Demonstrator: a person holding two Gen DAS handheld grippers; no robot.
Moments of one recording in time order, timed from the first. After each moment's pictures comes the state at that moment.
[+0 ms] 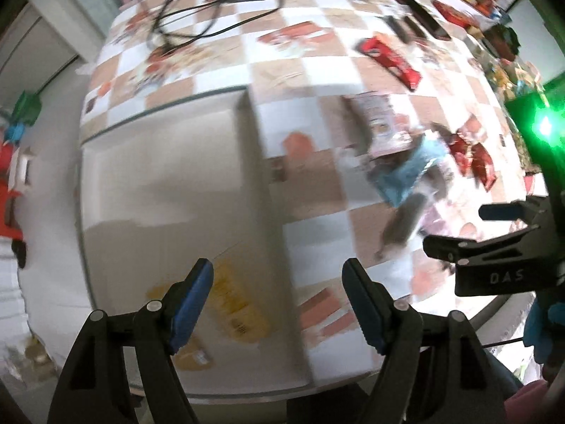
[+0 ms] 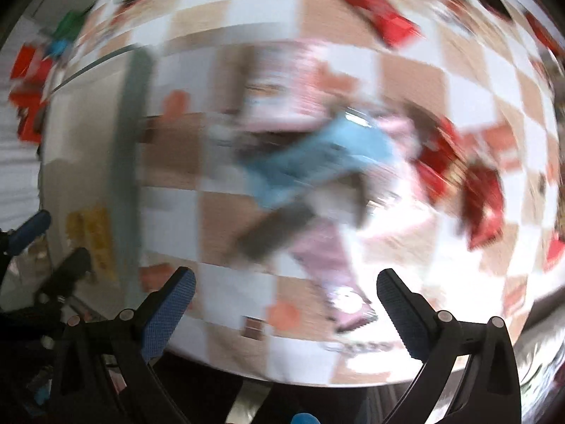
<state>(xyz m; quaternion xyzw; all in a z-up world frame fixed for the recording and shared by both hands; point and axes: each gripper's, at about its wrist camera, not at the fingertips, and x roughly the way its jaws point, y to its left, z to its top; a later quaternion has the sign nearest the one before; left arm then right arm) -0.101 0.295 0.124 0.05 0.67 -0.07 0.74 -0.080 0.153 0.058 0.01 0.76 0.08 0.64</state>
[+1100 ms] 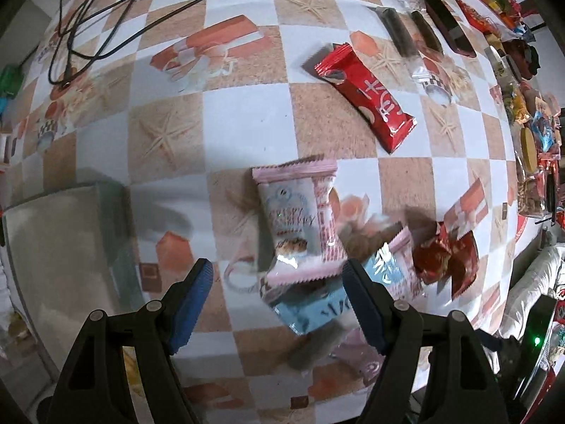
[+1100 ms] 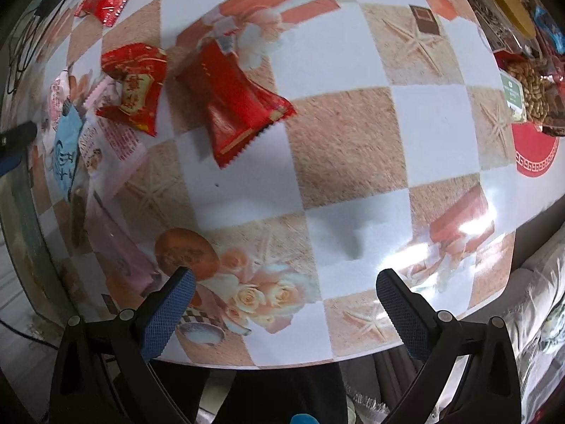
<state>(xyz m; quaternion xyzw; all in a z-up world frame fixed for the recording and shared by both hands) 0.016 0.195 0.074 -0.01 0.73 -0.05 0.68 -0.123 -0.075 0.004 0.09 0.79 -0.03 0.60</state>
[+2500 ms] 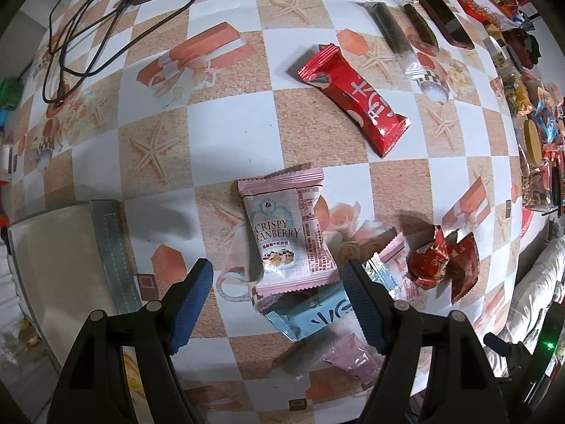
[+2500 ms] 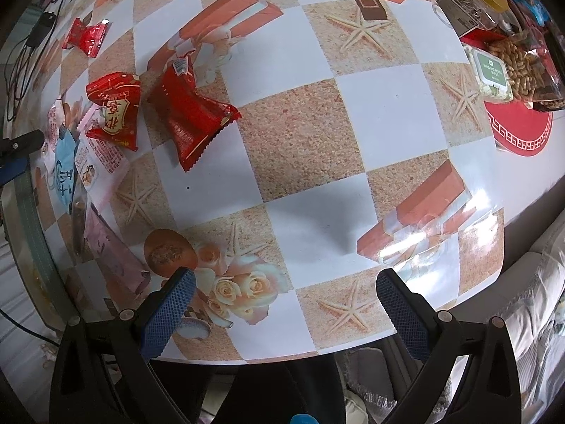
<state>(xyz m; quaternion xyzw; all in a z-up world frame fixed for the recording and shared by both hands) 0.028 0.156 0.083 0.02 0.73 -0.05 0.68 -0.159 -0.144 0.019 0.13 0.78 -0.06 0.61</state>
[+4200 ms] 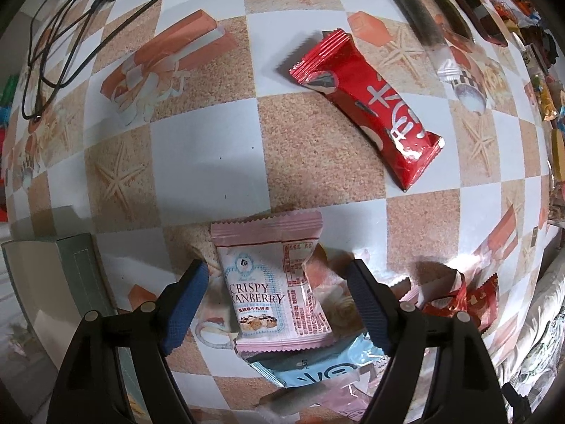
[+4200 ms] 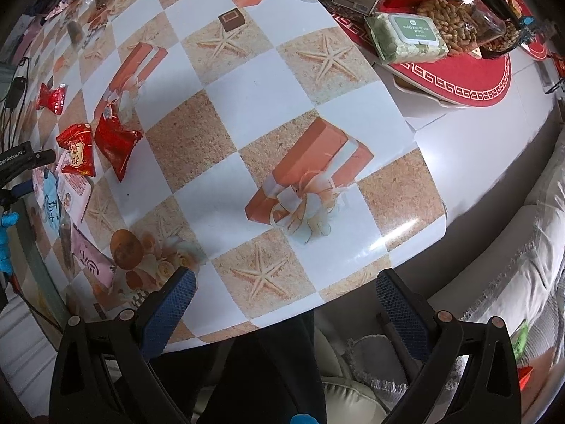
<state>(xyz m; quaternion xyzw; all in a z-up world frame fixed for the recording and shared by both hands) 0.069 0.122 0.024 0.03 0.75 -0.02 0.66 -0.193 -0.196 0.048 0.19 0.75 -0.15 0.61</state>
